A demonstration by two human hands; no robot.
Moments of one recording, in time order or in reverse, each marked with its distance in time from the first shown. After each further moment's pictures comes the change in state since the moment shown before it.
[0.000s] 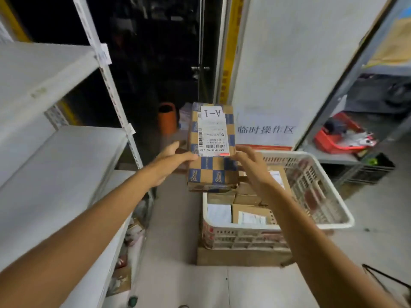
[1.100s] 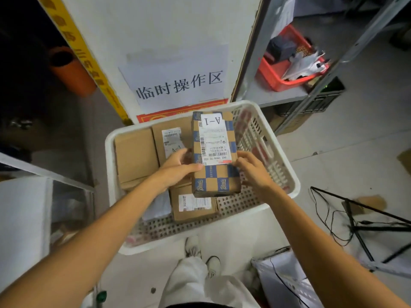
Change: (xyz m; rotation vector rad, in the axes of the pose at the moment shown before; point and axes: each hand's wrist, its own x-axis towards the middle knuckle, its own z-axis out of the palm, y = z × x) left_hand 0.227 -0.073 0.287 0.173 -0.351 -0.237; right_hand 0.102 0.164 -0.272 0.036 0.280 0.443
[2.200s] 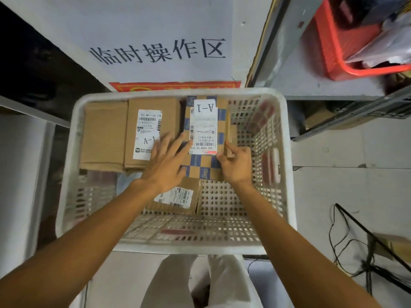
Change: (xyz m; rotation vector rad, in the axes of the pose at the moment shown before) left_hand 0.132 -0.038 0.069 1.143 0.187 -0.056; right_hand 0.197 0.047 -0.034 -0.345 -0.118 -0.097
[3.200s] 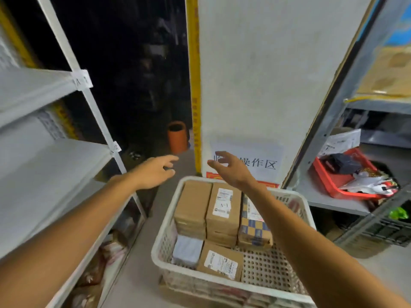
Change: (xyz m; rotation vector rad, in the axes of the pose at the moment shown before) left_hand -0.302 -0.150 -0.226 -0.522 0.340 -0.193; right_hand -0.225 -0.280 0.075 -0.357 -0.171 -0.610
